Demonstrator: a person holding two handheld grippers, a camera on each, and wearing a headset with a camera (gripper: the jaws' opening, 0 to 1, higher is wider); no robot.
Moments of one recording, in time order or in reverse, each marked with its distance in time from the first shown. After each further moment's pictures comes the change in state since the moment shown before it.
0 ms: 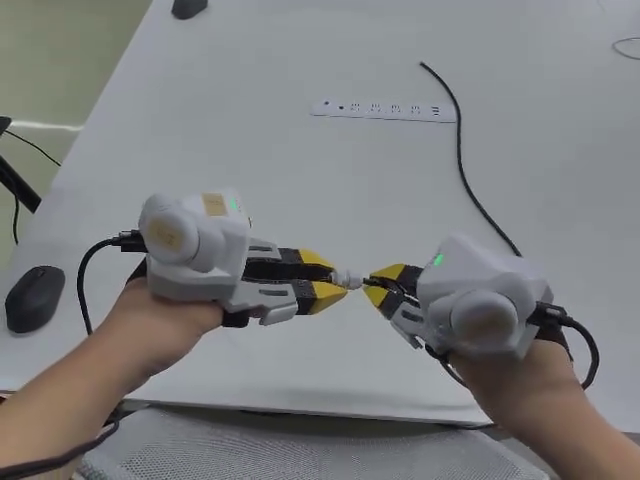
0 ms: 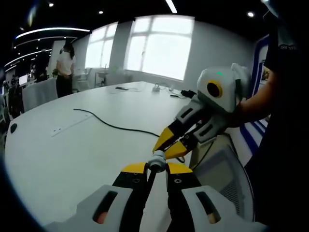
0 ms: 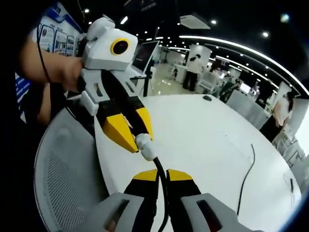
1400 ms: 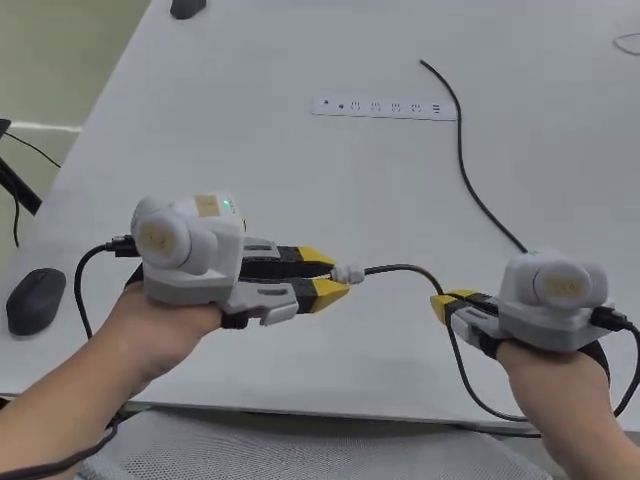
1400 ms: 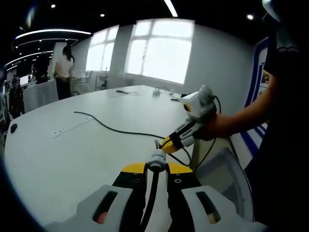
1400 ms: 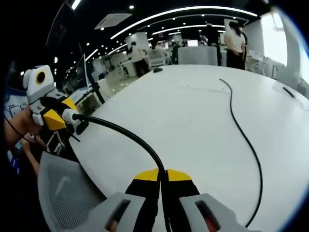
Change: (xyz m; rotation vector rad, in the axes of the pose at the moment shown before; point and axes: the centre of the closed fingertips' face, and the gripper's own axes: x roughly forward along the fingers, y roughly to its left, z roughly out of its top) left arm 0.002 -0.003 0.004 0.000 -0.031 0.000; right arm -0.013 -0.054 -0.095 0.601 0.077 -0.166
